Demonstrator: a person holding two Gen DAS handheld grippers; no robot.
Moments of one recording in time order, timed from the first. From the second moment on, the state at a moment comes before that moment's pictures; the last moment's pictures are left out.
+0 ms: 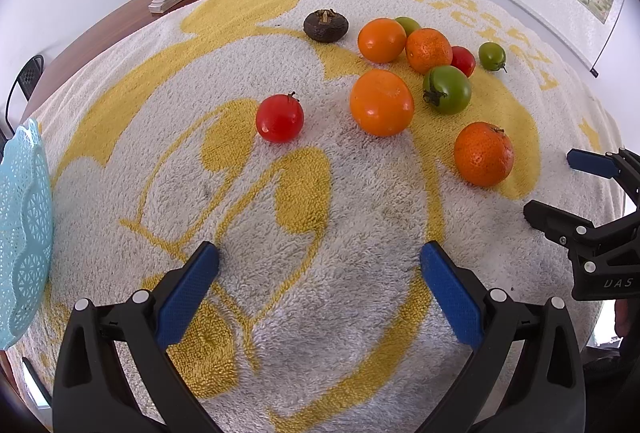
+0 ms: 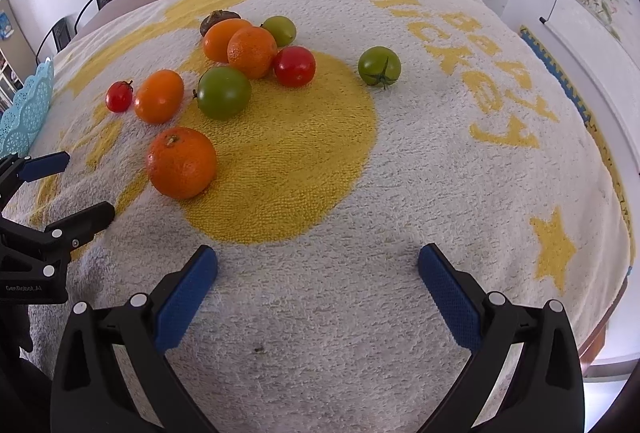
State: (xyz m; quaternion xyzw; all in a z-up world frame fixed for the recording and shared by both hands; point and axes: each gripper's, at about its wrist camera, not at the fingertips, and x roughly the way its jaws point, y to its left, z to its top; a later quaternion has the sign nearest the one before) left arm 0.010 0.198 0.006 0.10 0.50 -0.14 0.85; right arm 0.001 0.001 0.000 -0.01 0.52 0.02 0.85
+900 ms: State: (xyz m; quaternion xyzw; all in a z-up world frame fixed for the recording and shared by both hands) left arm 0.011 0.198 0.007 0.10 0.51 -0.14 0.85; right arm 0.005 0.001 -0.001 -0.03 0.52 0.03 0.85
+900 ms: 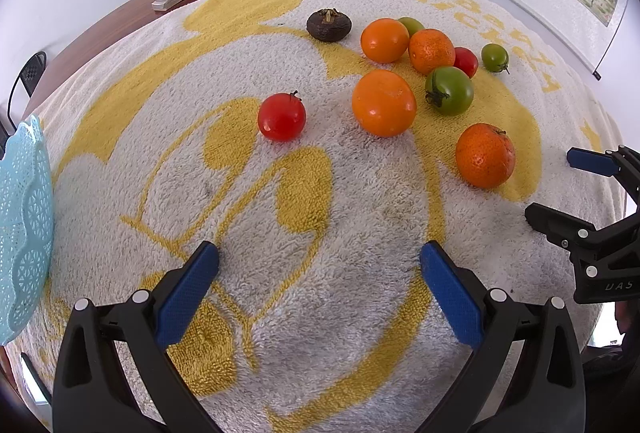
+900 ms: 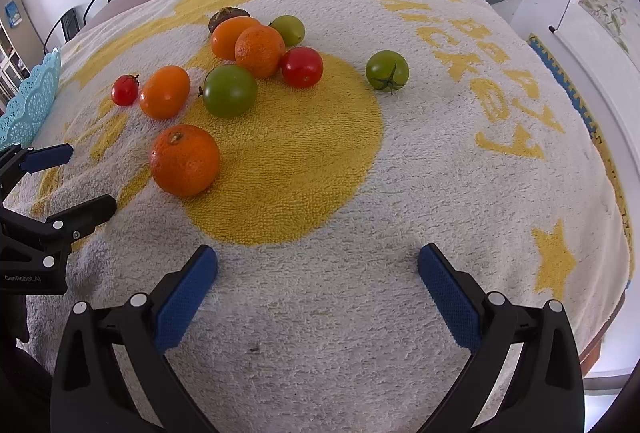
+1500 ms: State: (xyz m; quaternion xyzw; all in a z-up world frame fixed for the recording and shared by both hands) left arm 0.011 0.197 0.007 0.10 0.51 -0.14 0.84; right arm 0.004 0.002 0.007 -0.03 0.51 0.04 0.86
